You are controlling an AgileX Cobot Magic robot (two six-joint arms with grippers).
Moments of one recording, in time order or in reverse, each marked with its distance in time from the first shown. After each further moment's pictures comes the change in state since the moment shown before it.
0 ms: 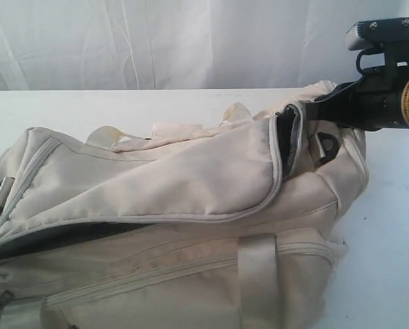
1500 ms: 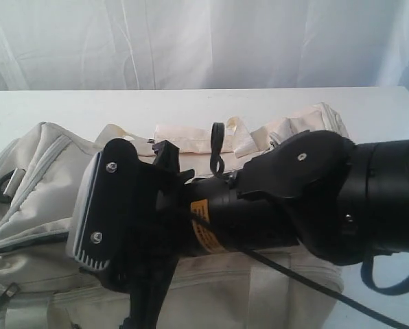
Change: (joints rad) left arm 0.000 -0.005 -0.037 -0.238 -0.048 0.195; right arm 0.870 0.055 -0.011 -0.041 0.054 -0.491
